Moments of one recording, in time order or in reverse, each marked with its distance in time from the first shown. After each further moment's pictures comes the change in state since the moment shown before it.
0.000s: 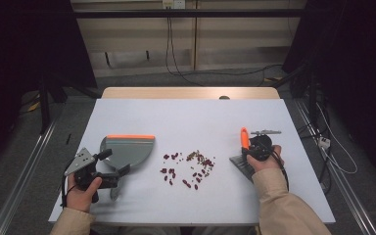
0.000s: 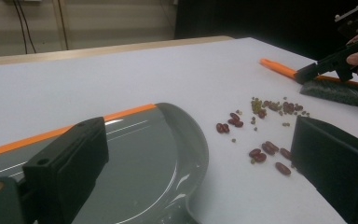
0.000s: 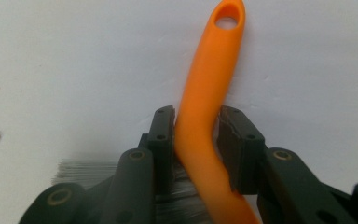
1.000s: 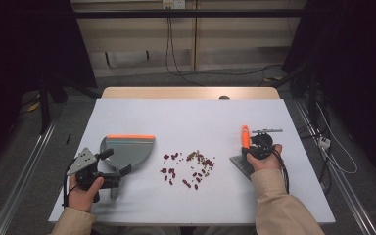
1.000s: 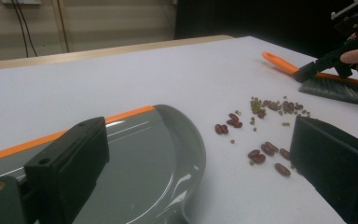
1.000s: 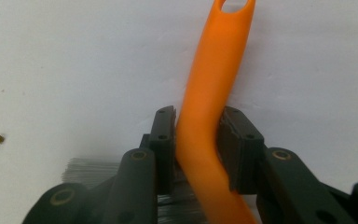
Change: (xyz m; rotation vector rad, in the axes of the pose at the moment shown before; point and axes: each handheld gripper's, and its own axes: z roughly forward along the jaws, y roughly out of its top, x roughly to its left) left arm -0.003 0.002 0.003 0.001 0.005 0.021; right arm -0.005 0.002 0.003 0.011 0.036 0.026
